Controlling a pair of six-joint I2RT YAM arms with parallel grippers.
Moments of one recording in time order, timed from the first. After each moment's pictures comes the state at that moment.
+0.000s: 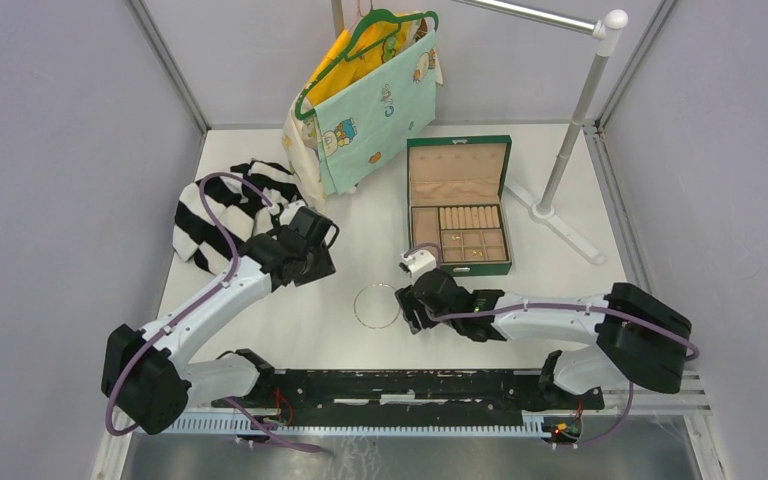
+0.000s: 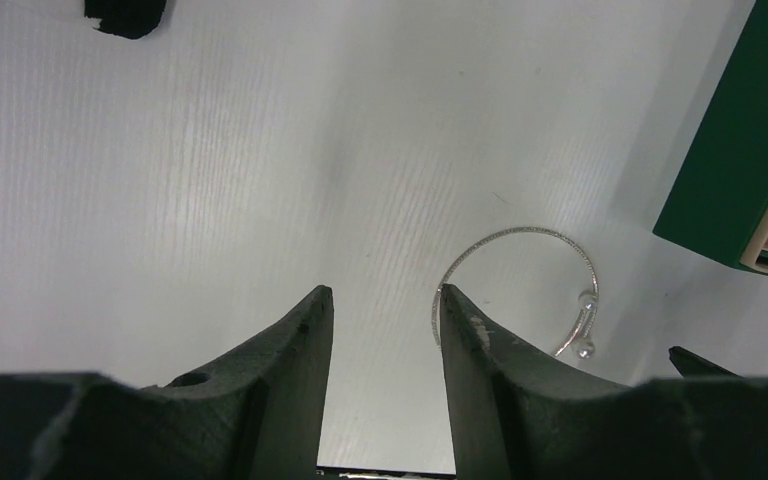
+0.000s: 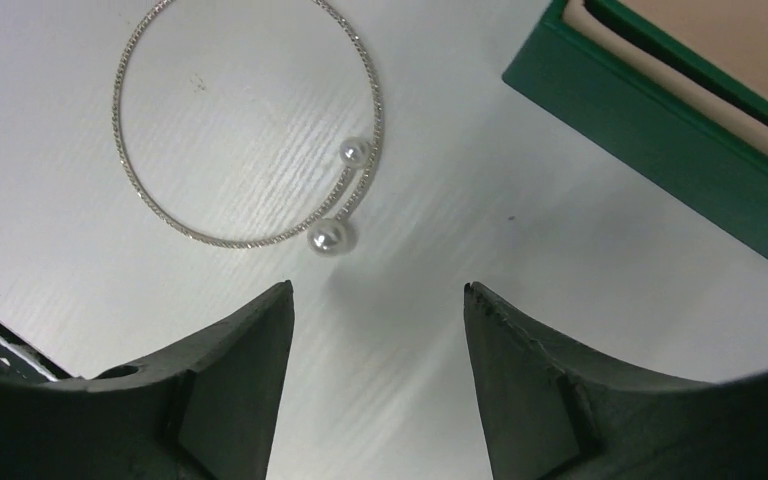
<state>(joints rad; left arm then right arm) -0.58 1.17 0.89 -0.78 -0.30 -0.84 1.09 1.35 0.59 -0.03 0.27 0.40</state>
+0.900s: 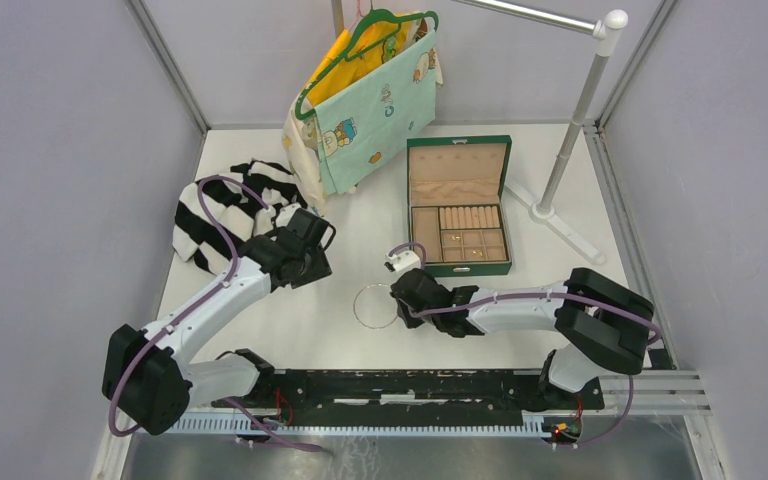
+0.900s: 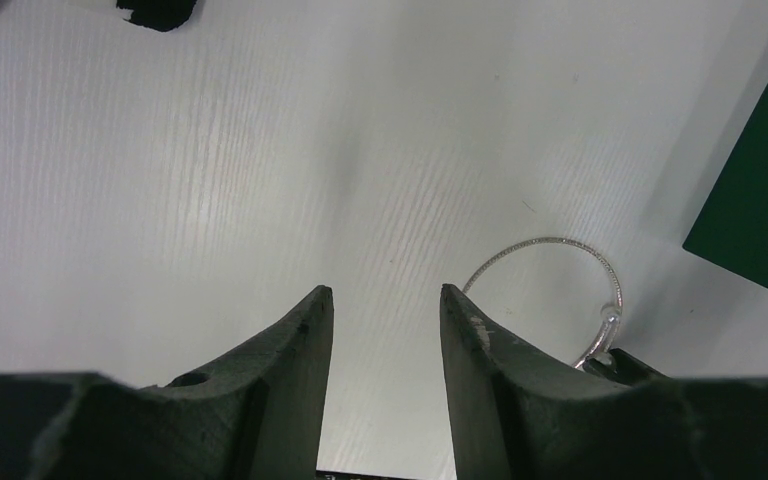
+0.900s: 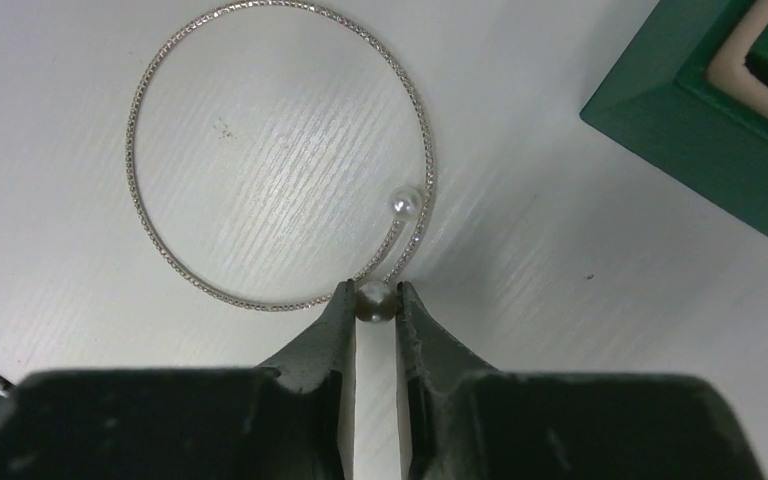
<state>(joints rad) -0.55 1.17 0.86 -0.78 -0.31 -0.84 1.11 1.57 0.70 0.02 0.27 0.48</state>
